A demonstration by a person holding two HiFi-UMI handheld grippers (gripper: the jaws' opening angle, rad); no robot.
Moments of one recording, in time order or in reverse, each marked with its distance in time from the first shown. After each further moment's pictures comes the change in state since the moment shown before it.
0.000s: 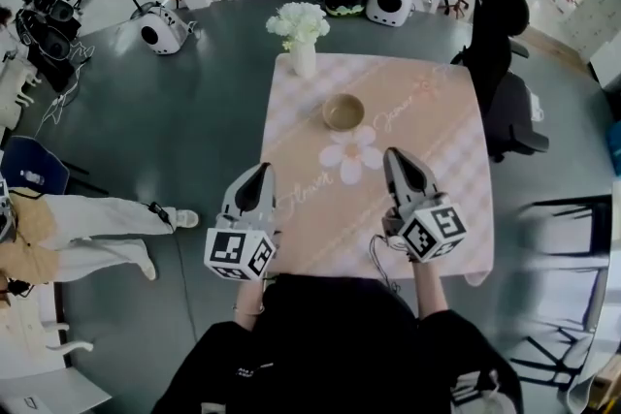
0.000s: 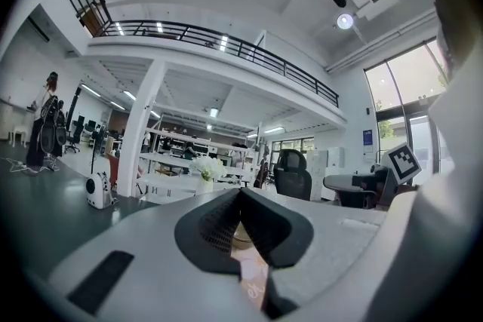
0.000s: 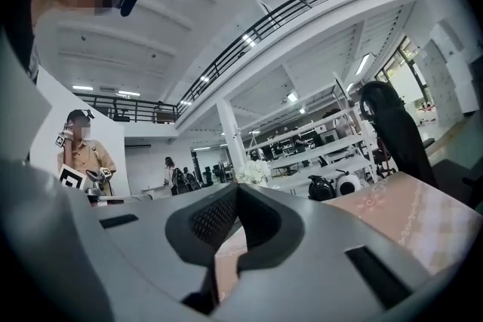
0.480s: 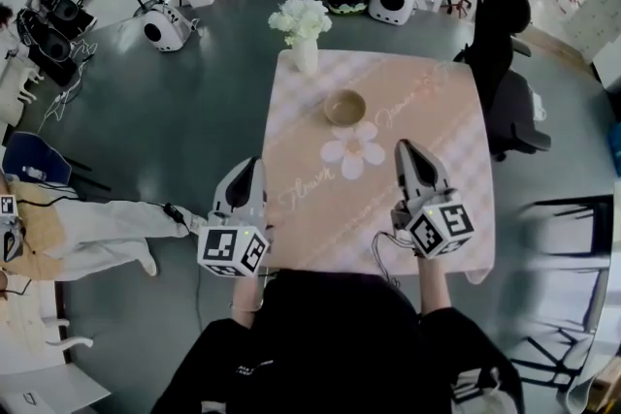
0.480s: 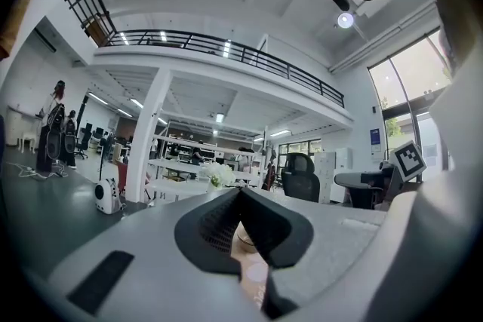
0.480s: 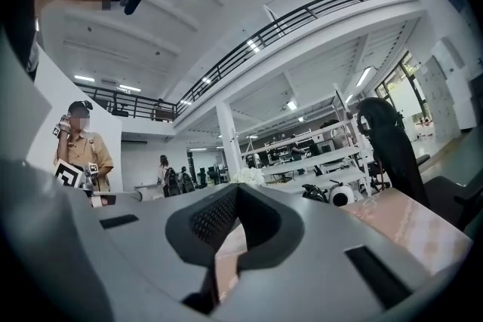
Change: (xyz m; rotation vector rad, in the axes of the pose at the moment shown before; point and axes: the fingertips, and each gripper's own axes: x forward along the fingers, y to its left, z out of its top) left arm -0.014 0.015 0.013 0.018 -0.035 0.057; right arm -0.009 -0.007 0.018 -0.068 -0.032 -0.034
